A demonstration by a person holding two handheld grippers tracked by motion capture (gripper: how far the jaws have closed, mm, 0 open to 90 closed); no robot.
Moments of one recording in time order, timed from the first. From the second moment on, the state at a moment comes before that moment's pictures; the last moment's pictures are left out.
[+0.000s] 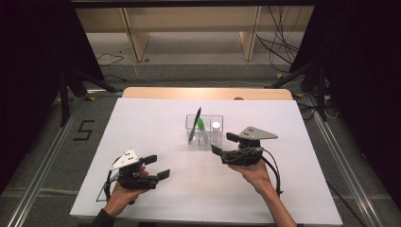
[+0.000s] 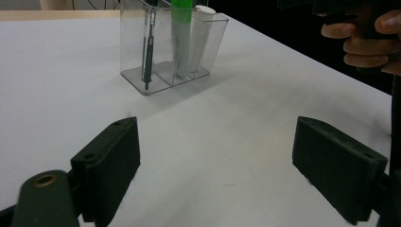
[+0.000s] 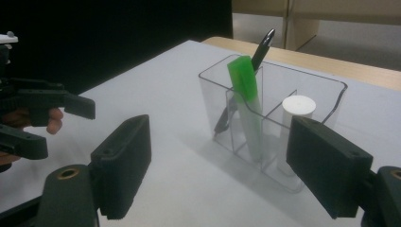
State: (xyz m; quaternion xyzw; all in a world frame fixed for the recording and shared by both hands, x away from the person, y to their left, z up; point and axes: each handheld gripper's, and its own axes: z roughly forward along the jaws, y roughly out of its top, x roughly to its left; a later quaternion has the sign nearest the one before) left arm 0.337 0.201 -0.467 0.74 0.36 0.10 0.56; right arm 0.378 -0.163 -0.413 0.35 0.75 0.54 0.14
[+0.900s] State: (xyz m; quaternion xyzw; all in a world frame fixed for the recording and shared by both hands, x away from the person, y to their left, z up) left arm 0.333 0.201 -0.464 0.73 0.36 0.08 0.57; right arm 0.324 -0.206 -0.435 0.35 0.74 0.55 0.15
